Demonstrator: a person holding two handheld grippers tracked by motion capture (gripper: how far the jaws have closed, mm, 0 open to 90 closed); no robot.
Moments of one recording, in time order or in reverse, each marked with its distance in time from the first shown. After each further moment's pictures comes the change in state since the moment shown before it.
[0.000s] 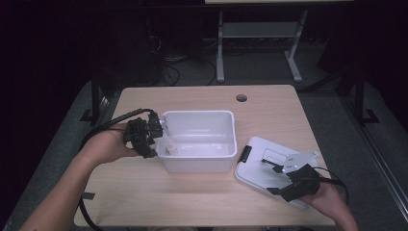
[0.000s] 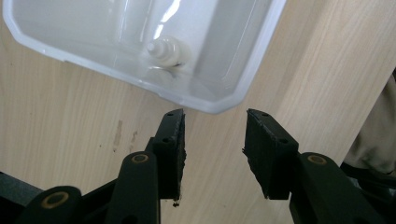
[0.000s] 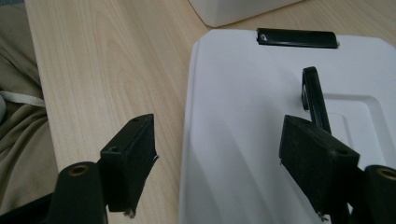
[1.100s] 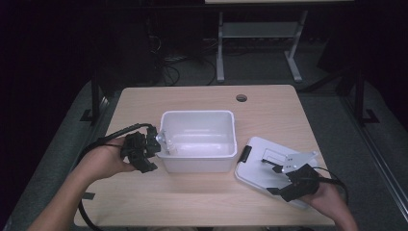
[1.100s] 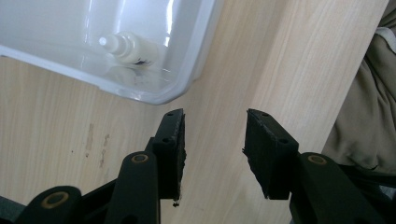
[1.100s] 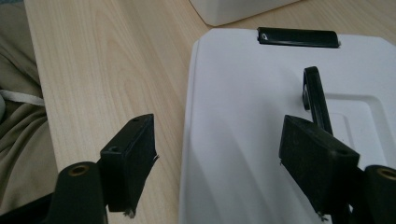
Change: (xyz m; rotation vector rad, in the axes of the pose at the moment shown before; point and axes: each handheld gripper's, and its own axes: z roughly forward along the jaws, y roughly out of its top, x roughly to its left) left arm -0.031 -0.010 0.008 -0.034 -0.024 0.044; right arm 0.000 0.001 0.001 0.007 0.001 0.002
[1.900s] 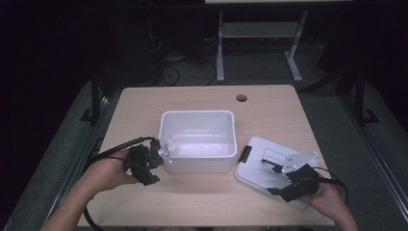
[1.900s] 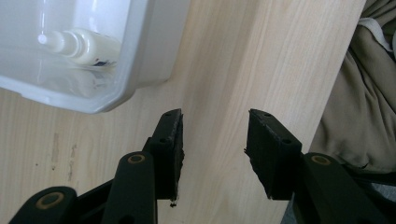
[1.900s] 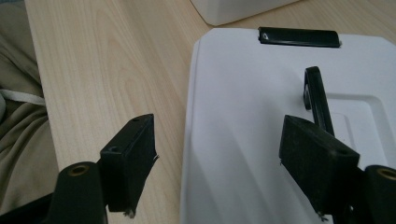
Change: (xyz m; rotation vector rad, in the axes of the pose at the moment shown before) left arm -0.020 -0.006 0.023 -0.004 -0.040 0.026; right arm 0.000 0.000 0.000 0.005 -0.001 -0.004
